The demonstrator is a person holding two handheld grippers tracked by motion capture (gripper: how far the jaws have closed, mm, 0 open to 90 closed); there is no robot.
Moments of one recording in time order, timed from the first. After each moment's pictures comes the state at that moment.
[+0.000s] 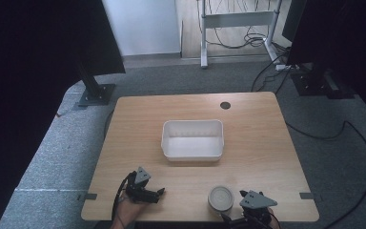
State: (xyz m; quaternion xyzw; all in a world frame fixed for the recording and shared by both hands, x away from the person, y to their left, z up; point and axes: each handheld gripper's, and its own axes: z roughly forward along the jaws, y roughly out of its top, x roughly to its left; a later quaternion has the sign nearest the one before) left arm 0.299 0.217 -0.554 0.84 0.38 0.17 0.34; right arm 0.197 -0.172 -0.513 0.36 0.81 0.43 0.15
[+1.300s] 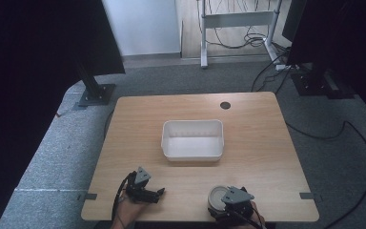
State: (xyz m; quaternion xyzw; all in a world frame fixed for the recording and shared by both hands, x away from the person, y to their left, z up) left arm 0.299 0.217 -0.554 0.84 0.38 0.17 0.34; right arm 0.218 -0.135 -0.528 0.33 0.84 0.40 0.17
